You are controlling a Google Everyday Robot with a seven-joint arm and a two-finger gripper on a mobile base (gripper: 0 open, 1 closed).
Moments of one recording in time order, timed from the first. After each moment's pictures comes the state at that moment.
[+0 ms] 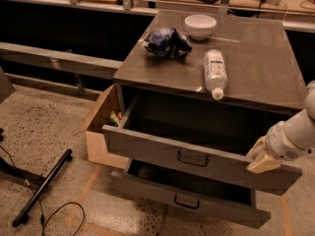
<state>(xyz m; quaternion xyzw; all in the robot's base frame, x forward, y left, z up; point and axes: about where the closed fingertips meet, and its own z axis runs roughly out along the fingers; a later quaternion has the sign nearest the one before) 0.479 -0.296 0.682 -0.61 0.77 0.09 0.17</state>
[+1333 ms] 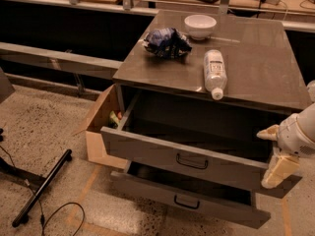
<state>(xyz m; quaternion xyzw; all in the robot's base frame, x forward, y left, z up) 0.450 -0.294 0.735 -0.60 0.78 0.09 0.15</state>
